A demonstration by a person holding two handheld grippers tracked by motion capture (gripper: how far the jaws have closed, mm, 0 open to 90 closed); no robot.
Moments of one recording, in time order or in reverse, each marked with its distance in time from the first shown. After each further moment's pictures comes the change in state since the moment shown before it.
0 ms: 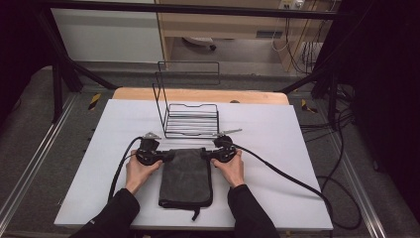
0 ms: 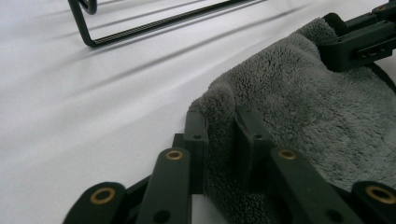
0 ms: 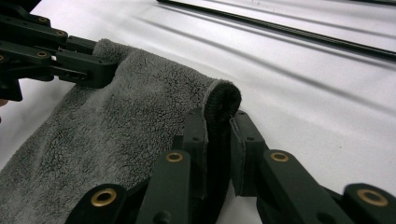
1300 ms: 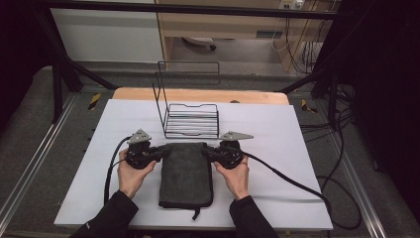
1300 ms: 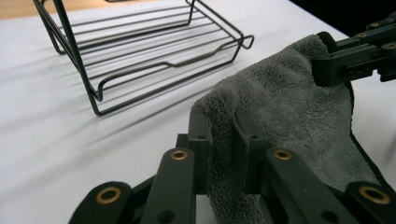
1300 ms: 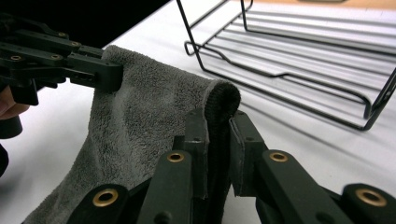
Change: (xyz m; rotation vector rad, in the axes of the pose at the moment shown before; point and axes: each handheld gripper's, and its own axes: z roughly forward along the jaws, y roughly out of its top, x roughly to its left) left arm -0.037 0.004 -0.061 -0.238 0.007 0.115; right arm 0.041 -0.007 -0.056 -0.259 -0.001 -0.137
